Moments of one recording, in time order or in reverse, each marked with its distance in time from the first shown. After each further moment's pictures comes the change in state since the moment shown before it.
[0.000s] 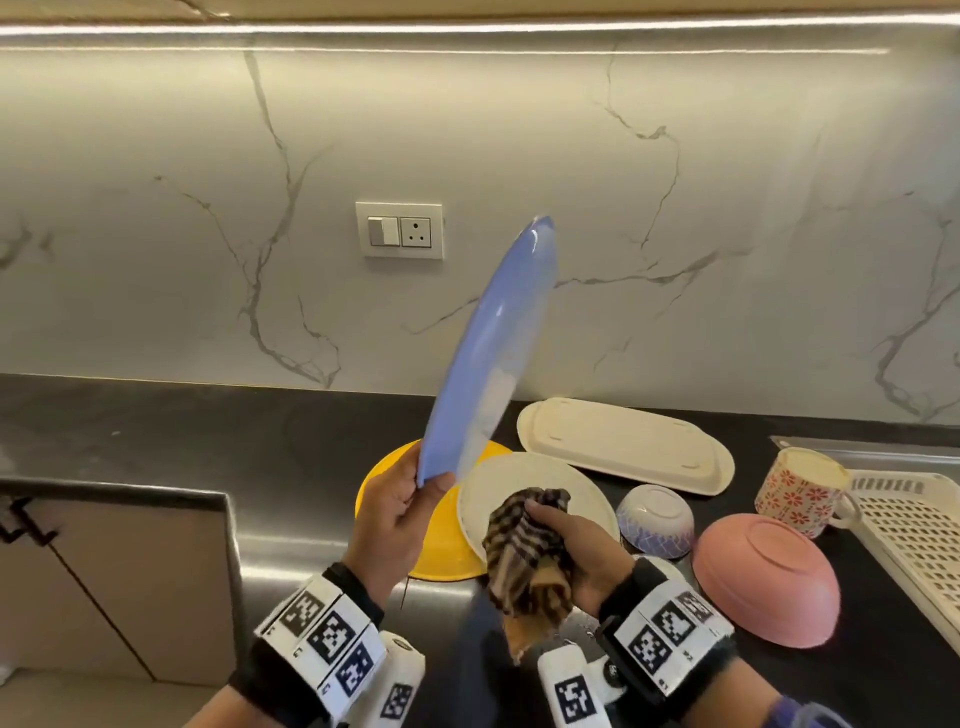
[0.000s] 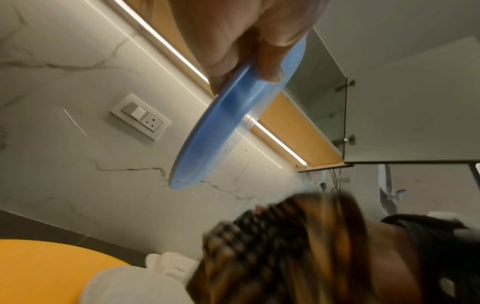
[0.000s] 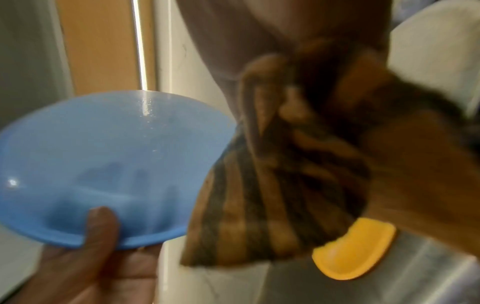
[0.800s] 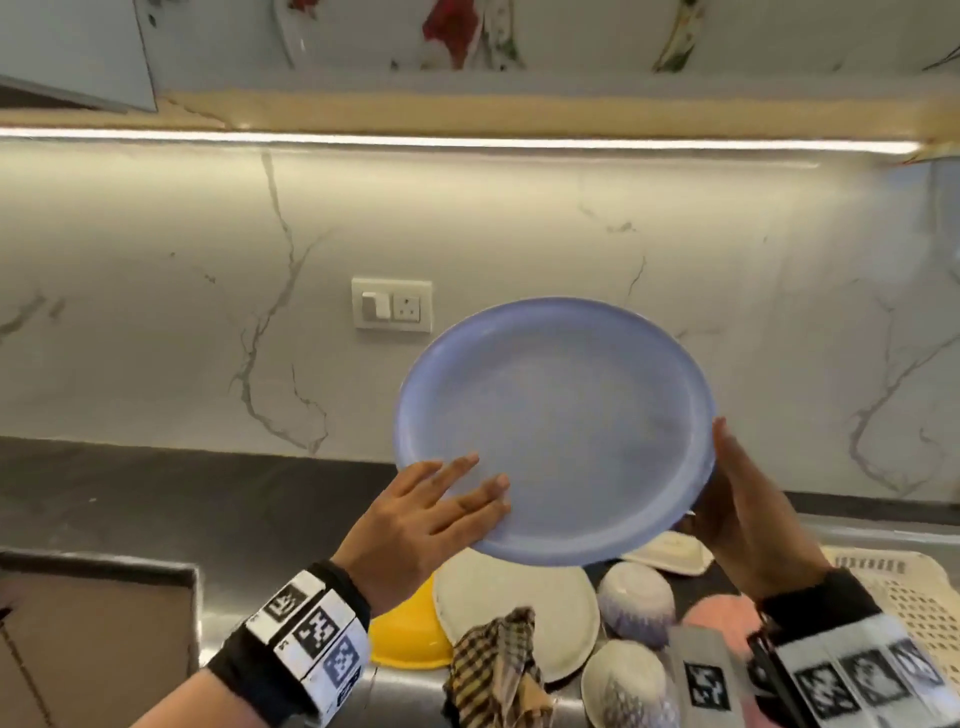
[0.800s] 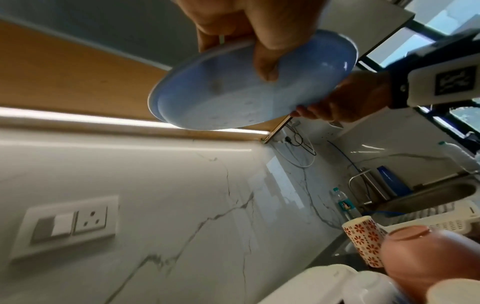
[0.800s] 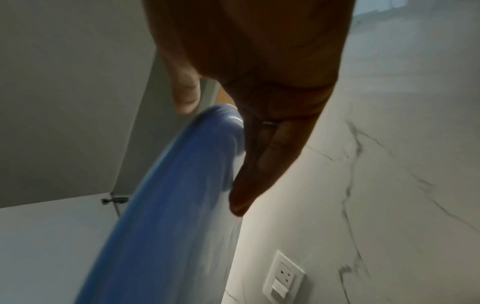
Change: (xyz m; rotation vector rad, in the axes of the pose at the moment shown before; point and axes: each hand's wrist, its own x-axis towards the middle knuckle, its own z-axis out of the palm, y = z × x) left_hand 0.052 0.026 0.009 1.008 -0.265 0.985; right_hand -0.118 -0.127 -0.031 -0.225 -0.029 -0.757
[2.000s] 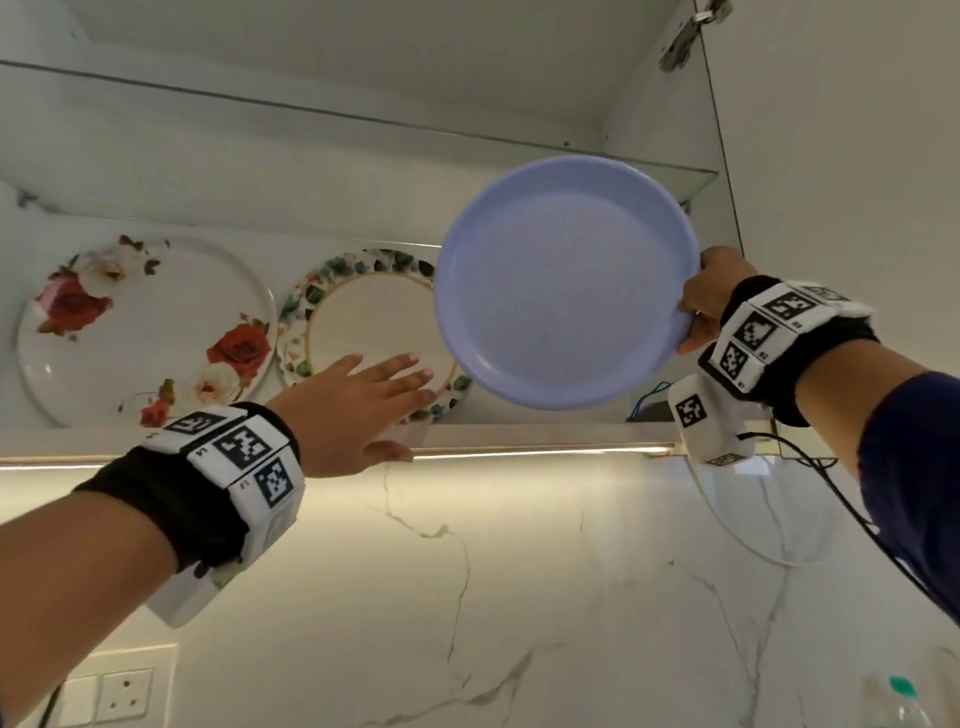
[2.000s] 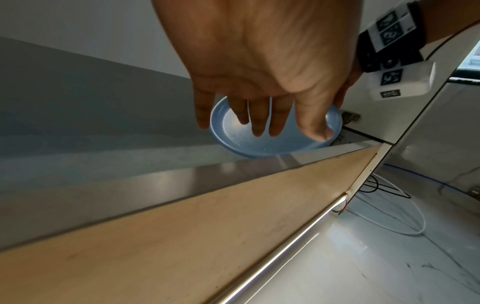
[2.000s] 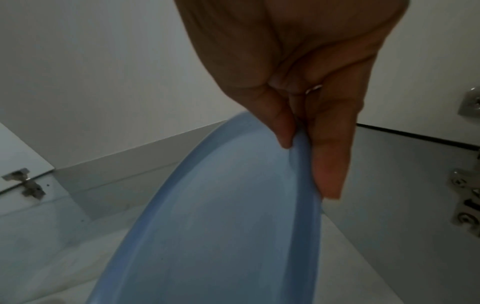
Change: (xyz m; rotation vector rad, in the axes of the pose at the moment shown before) left_hand 0.390 -0.176 -0.019 0.596 -0.489 0.038; right_hand 0.191 -0.429 -0.093 -0.976 0.832 -0.521
